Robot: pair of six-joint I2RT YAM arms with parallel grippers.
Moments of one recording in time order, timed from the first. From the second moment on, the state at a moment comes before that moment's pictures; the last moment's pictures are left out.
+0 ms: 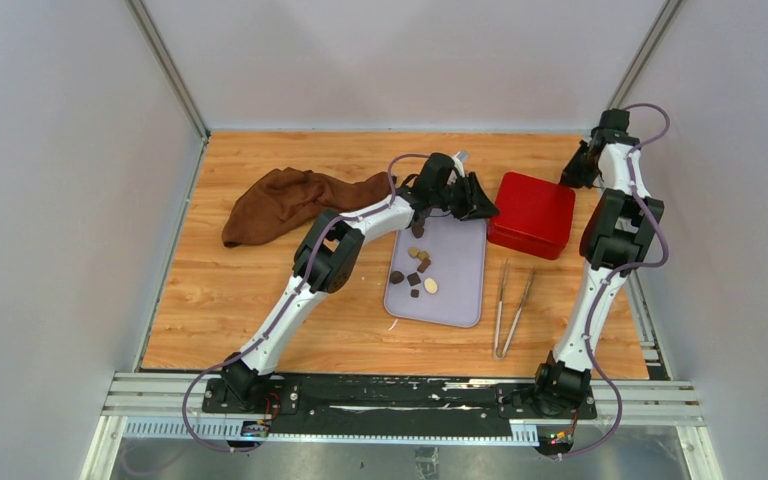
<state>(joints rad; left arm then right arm) -0.73 2.61 2.12 0.10 0.53 -1.00 -0.30 2.35 2.09 -0.76 -0.18 0.34</state>
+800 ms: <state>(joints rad) -0.73 2.56 2.07 0.06 0.58 -0.95 -0.30 2.29 2.00 -0.75 -0.19 0.33</state>
